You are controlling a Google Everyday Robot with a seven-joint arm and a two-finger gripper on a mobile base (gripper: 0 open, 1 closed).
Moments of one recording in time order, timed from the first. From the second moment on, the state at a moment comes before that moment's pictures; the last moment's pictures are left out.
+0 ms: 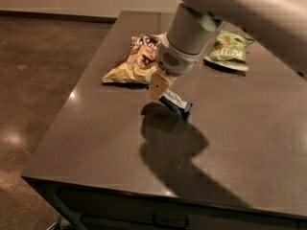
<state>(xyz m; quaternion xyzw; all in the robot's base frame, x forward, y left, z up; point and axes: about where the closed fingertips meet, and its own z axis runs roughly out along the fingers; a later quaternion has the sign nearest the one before) 0.528 -0.019 0.892 -0.49 0.85 0.10 0.15</state>
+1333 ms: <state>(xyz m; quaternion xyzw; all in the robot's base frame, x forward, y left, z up) 0.587 0.006 0.884 -0.50 0.85 0.08 0.16</state>
